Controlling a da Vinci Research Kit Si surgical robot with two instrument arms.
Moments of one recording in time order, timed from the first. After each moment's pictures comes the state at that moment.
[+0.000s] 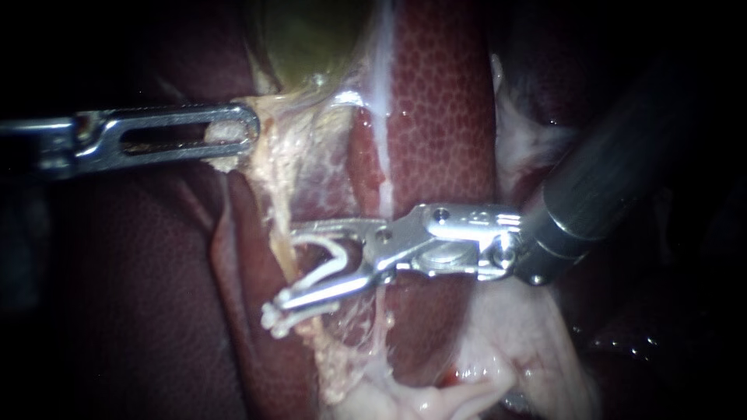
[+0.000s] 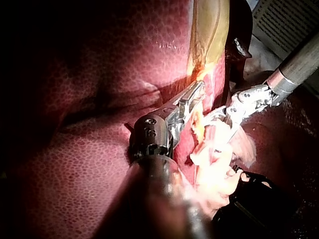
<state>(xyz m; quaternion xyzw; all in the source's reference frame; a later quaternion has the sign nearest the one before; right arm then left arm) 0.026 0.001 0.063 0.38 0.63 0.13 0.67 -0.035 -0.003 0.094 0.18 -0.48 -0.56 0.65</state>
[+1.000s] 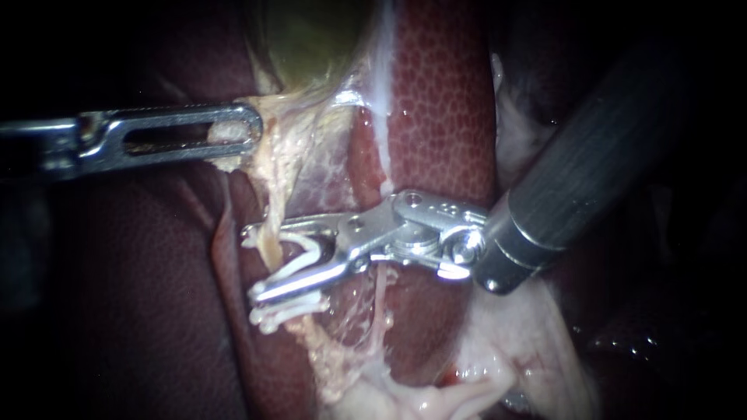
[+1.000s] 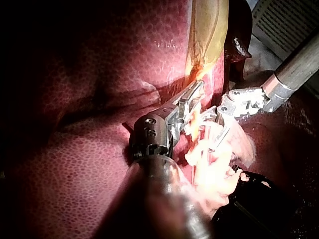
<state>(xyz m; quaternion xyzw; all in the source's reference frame) 0.028 0.002 0.065 0.41 0.64 0.17 0.63 -0.036 -0.003 0.094 0.18 -0.48 -0.56 0.65</state>
